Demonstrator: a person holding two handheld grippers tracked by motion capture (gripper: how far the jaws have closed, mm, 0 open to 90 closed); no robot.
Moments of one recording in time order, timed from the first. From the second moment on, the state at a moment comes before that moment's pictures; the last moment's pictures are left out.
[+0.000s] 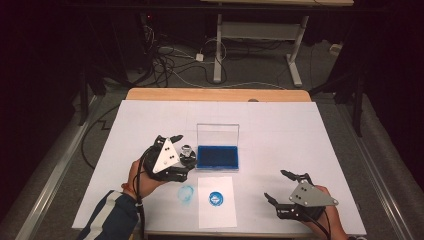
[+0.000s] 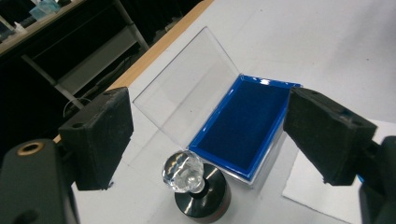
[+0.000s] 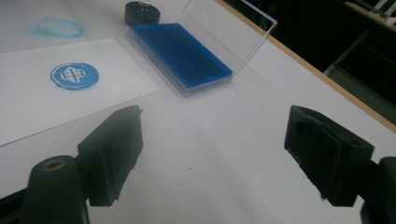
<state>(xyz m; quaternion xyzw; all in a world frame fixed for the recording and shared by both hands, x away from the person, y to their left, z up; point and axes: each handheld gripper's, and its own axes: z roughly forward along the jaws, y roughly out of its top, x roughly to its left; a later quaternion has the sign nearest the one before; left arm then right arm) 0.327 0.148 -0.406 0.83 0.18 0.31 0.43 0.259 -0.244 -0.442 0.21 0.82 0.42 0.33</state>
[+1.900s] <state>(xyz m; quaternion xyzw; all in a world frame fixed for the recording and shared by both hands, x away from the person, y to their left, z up) 0.275 0.205 -0.453 0.83 0.21 0.32 0.39 0.257 -0.250 -0.442 0.23 0.81 0.41 0.34</state>
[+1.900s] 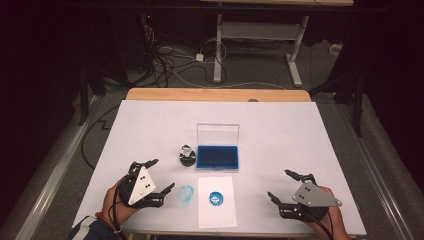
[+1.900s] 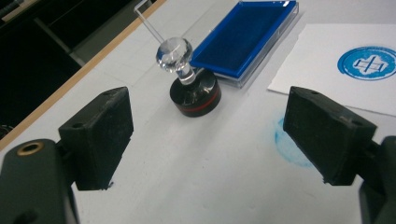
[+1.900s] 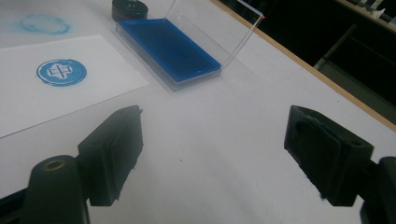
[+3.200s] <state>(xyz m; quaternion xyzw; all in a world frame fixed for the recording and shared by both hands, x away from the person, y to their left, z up) 0.264 0.220 -0.477 0.84 0.24 0.29 0.39 0.244 -0.270 -0.443 0.29 0.77 0.41 0.40</state>
